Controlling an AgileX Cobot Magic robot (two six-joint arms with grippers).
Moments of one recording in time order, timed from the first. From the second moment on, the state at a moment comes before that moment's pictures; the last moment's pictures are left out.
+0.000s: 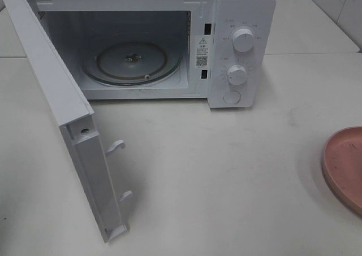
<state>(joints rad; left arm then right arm) 0.06 0.37 -0.45 -0.18 0.68 0.10 0.09 0.00 -0.51 -0.04 1.04 0.08</state>
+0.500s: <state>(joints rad) 0.06 0.76 -0.22 -0.17 -0.17 0.15 0.09 0.00 -0.51 -0.04 1.04 0.08</state>
